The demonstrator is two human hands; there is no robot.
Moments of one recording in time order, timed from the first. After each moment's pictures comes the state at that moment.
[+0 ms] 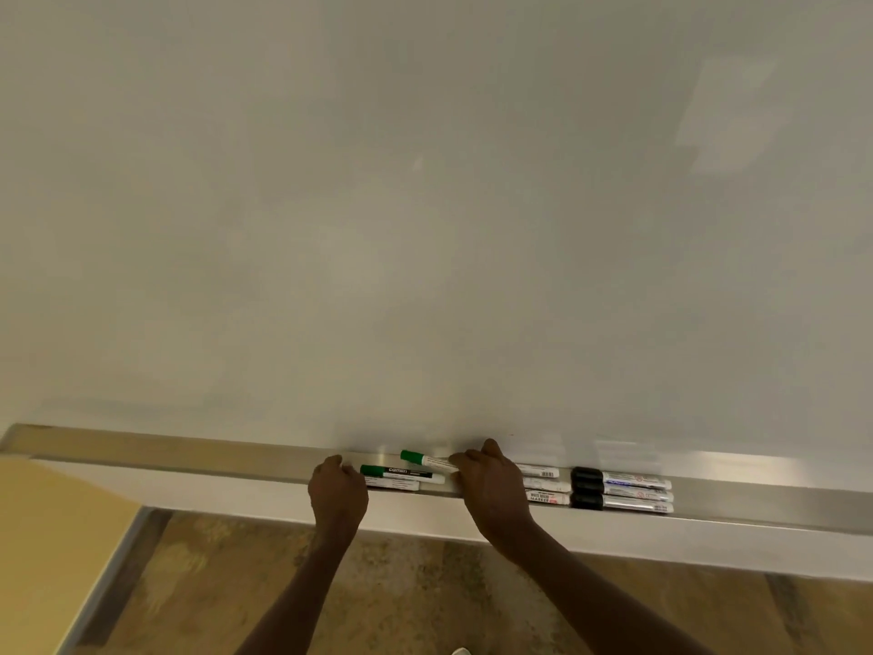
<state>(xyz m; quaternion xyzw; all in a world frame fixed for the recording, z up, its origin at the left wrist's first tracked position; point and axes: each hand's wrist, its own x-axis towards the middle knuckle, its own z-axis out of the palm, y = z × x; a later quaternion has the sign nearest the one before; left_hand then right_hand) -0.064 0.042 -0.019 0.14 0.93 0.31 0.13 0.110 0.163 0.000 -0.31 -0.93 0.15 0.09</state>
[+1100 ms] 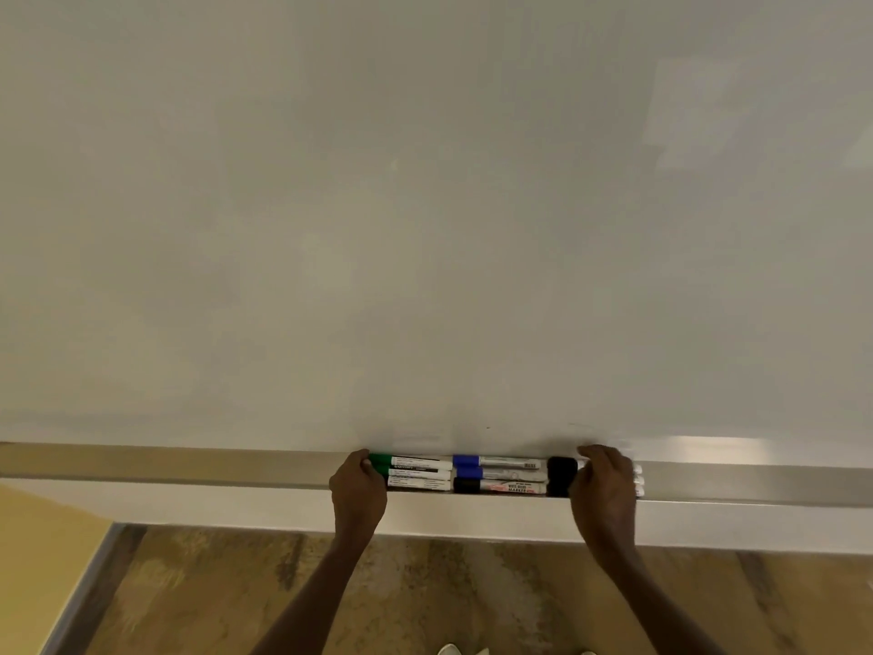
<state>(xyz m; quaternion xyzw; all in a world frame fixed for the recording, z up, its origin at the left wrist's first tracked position) -0.026 0.067 -0.021 0.21 0.89 0.38 0.11 0.236 0.217 -0.011 -0.58 -0.74 0.20 0.28</state>
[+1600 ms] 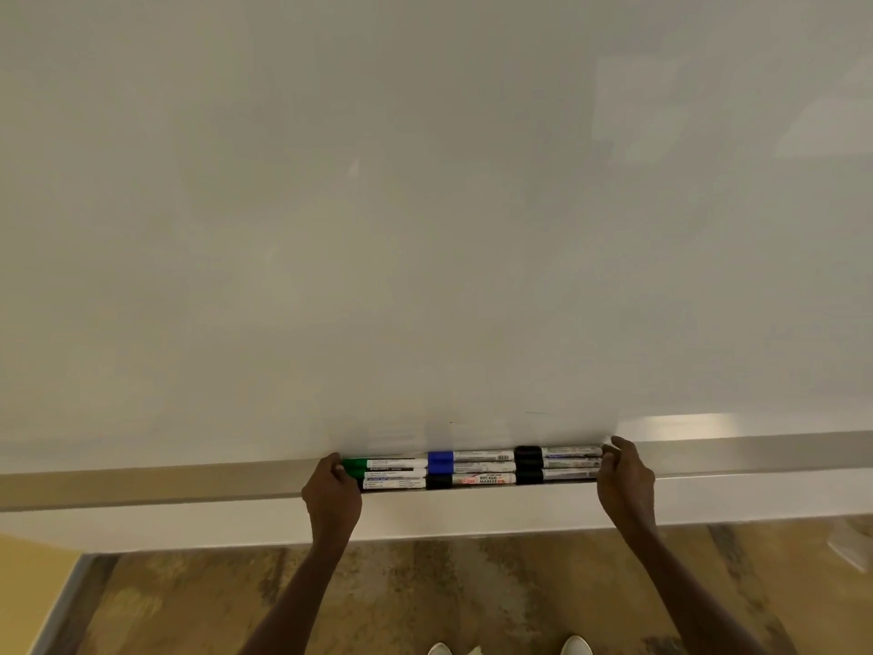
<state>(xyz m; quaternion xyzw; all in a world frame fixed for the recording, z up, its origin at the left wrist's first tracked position) -0.015 0.072 -0.027 0.20 0.90 0.38 0.10 0.308 0.254 -0.023 -0.67 -0.65 0.27 0.25</state>
